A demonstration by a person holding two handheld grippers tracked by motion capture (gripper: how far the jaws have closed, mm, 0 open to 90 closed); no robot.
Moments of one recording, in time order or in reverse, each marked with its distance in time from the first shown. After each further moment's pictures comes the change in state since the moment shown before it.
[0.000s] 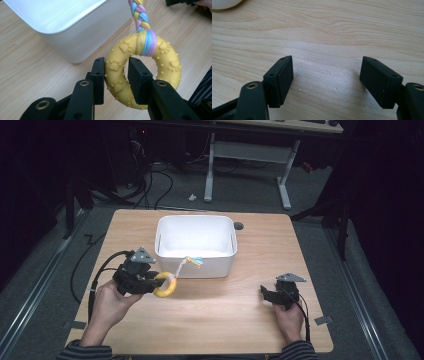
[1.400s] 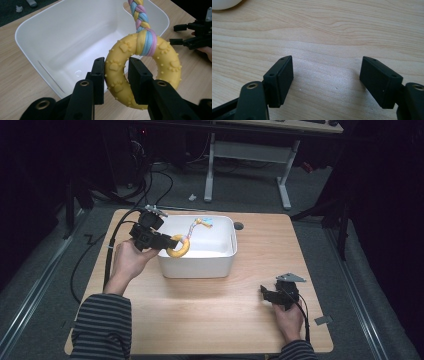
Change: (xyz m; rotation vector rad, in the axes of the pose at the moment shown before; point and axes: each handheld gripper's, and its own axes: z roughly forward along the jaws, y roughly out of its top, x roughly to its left) left arm 0.056 0.086 0.024 -0.041 -0.047 -0.115; right arm 0.000 0.000 0.000 0.000 -0.004 0.003
